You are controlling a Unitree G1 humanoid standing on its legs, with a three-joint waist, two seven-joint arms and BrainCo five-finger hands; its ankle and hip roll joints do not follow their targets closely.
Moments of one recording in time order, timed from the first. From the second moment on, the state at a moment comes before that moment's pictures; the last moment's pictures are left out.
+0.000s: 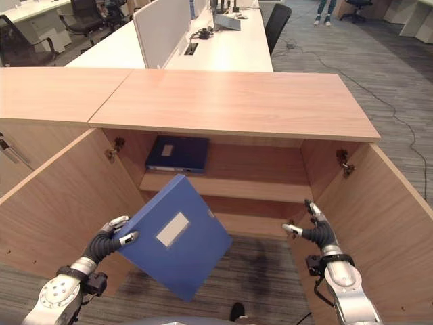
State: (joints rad) left arm 0.38 0.51 -0.06 -0.17 -0.21 0.00 -0.10; right arm 0.21 -0.54 -0.04 0.07 0.12 -0.04 -0.03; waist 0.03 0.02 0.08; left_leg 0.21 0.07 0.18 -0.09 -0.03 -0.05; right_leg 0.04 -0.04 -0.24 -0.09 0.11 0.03
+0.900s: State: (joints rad) left arm 0.16 0.78 -0.10 -0.40 -0.35 -0.08 -0.25; right arm -0.22 -0.70 0.28 0.17 0.22 -0.05 0.11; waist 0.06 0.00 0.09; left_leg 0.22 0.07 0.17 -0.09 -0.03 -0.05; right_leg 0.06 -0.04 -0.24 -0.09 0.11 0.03
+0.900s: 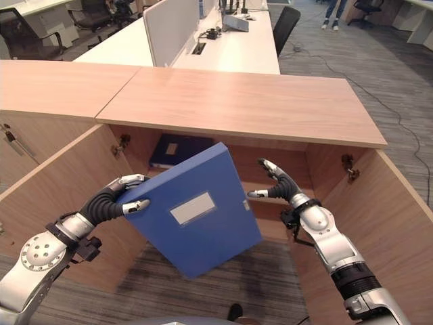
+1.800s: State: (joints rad) left arm 0.17 0.78 -0.06 -0.38 -0.33 -0.09 -0.26; right arm -0.23 -0.94 0.15 0.16 0.26 -0.06 0.19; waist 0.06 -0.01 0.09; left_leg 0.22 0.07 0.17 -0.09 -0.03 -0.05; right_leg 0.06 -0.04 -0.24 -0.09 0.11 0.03
